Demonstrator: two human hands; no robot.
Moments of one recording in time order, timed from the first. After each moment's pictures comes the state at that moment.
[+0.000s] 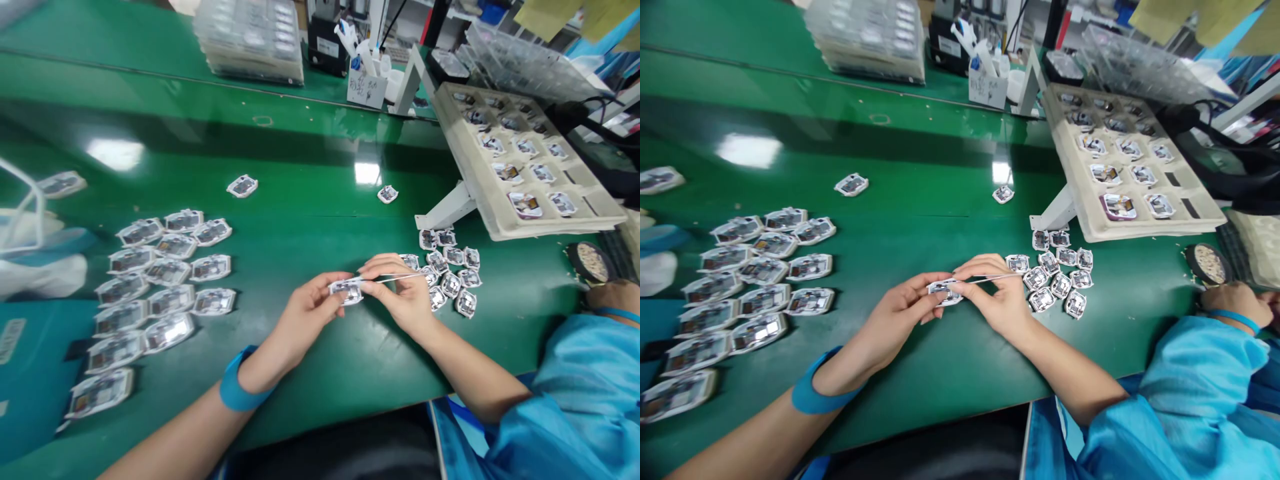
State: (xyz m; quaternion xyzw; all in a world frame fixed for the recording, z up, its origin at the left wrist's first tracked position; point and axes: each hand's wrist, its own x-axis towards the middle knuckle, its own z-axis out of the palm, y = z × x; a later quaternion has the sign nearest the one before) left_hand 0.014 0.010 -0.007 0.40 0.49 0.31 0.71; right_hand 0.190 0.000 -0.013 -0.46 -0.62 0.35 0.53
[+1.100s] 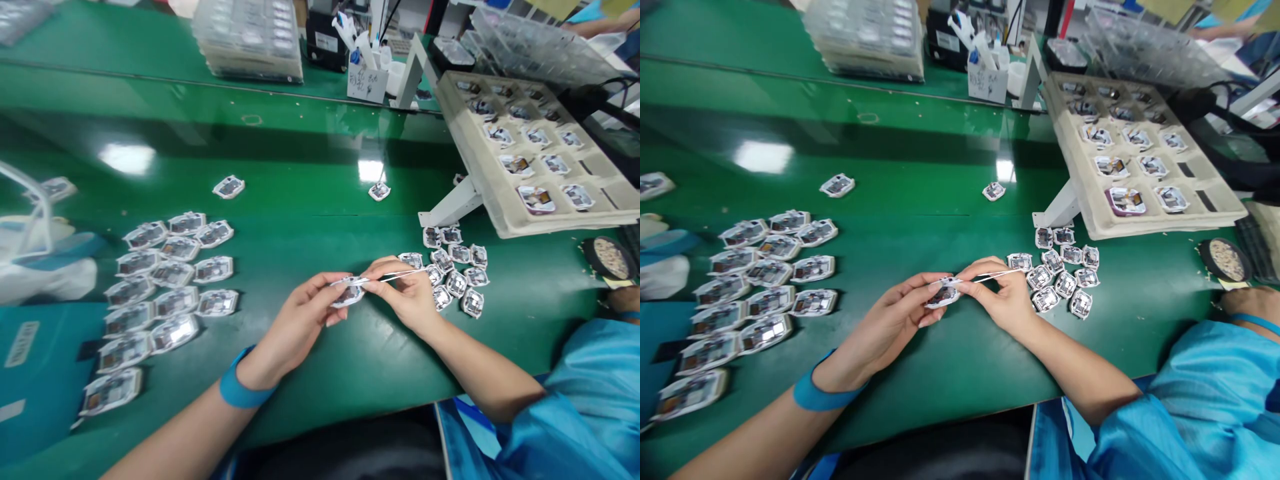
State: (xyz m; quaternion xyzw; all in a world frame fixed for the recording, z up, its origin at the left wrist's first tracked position) left_hand 0.013 0.010 -0.003 0.30 0.46 0.33 0.76; right_hand 0.194 0.003 -0.020 -0.46 -0.57 0.42 0.54
